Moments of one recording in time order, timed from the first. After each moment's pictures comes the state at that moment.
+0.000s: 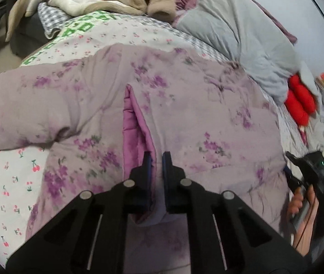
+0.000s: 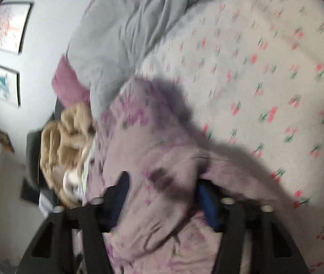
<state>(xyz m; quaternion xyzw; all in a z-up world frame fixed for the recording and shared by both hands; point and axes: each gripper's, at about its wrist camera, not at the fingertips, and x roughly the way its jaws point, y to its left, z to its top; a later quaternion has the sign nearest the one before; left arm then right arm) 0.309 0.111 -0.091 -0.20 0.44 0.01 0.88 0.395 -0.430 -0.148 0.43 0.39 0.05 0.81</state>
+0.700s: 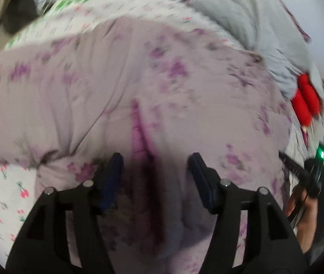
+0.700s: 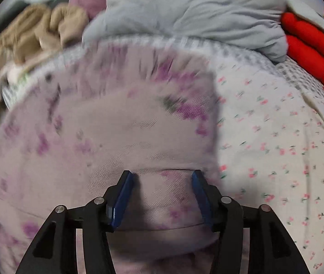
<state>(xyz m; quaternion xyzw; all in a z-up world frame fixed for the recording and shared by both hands) 0.367 0.147 -0.131 -0.25 0.50 0.00 0.83 0.450 -0.297 -0.135 -0.05 0.49 0.03 0.87</state>
